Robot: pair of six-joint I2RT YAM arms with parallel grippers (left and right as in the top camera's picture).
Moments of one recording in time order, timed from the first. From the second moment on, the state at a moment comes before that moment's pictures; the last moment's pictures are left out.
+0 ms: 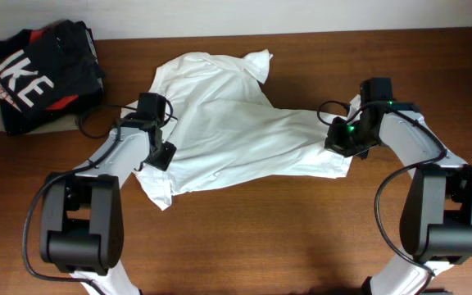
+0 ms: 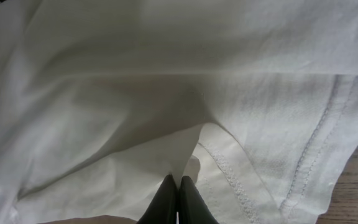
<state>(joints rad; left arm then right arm) -0.13 1.92 1.20 -0.60 -0.24 0.33 -0.07 1.89 1.26 -0.75 -0.36 0.34</state>
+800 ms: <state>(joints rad) -0.12 1.85 1.25 -0.65 -0.24 0.15 -0.07 1.89 1.26 -0.76 -0.36 0.35</state>
